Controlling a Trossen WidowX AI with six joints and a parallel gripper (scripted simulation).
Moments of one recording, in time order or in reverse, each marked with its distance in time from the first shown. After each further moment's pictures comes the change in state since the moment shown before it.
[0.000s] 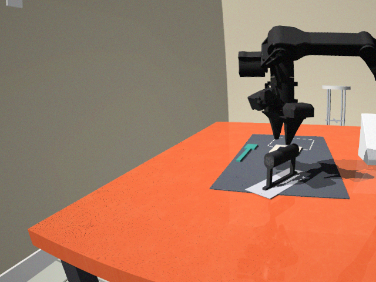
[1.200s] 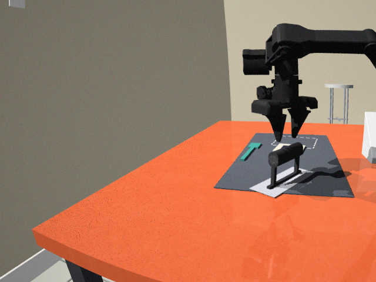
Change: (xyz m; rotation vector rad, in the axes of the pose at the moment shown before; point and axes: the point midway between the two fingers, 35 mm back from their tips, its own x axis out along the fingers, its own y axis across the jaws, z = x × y) arm -0.002 -0.001 -0.002 1.250 -0.006 -0.019
